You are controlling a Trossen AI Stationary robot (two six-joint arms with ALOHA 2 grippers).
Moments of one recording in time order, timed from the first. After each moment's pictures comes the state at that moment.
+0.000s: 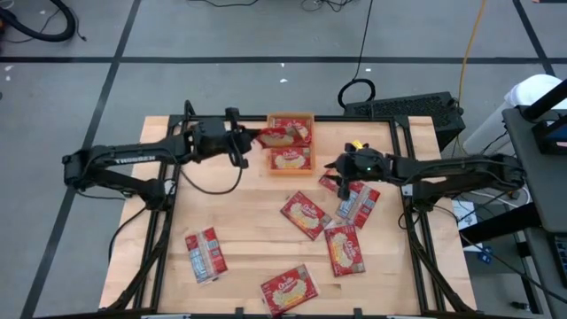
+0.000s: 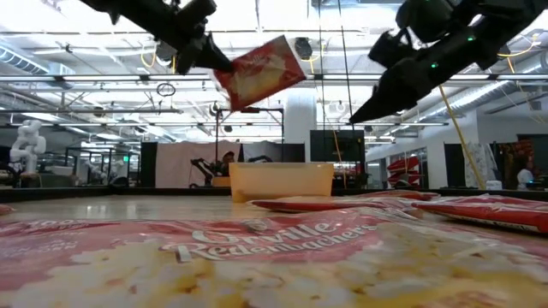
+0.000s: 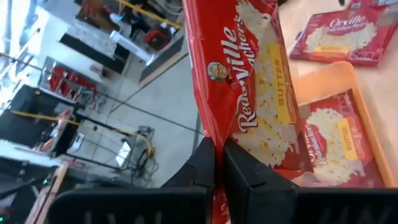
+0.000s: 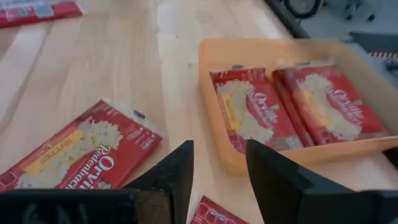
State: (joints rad) left arm 0.30 1.19 0.88 -0.03 -0.24 0.80; right arm -0.19 1.08 0.47 0.08 0.06 -0.10
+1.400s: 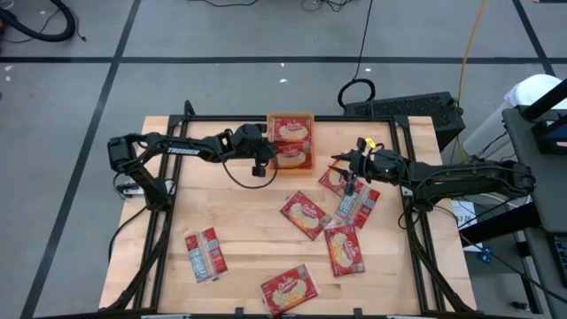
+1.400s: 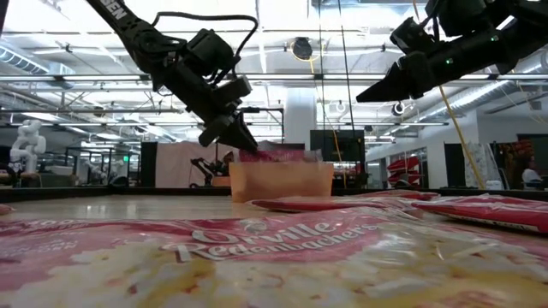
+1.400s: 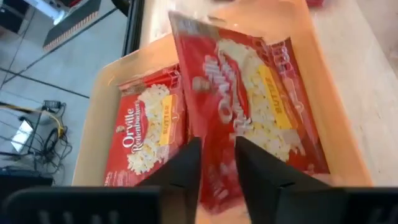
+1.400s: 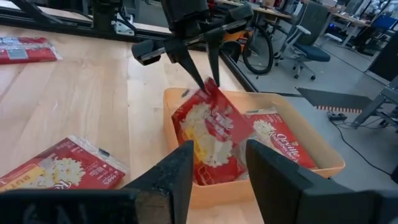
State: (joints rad) left arm 0.39 1.63 0.88 0.13 0.00 0.68; right arm -0.20 0.91 0.34 0.29 0.16 -0.20
